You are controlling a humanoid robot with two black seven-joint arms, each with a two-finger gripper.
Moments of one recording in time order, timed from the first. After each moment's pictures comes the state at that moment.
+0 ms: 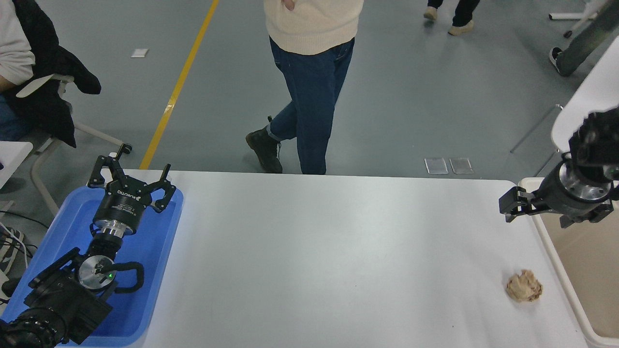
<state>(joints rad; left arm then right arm) -0.59 0.23 -0.89 -0.31 -0.14 -0.79 -0.37 1.74 -0.47 -1.34 1.23 -0.25 0.34 -0.11</state>
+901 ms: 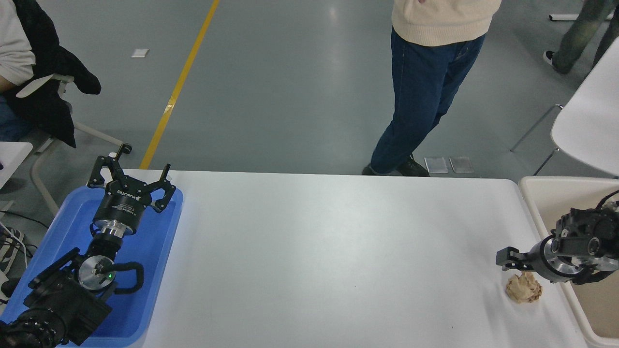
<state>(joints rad) -0.59 0.23 -0.89 -0.31 -0.14 -0.79 -0.37 1.16 -0.48 -1.09 0.89 -0.27 0.18 -0.11</state>
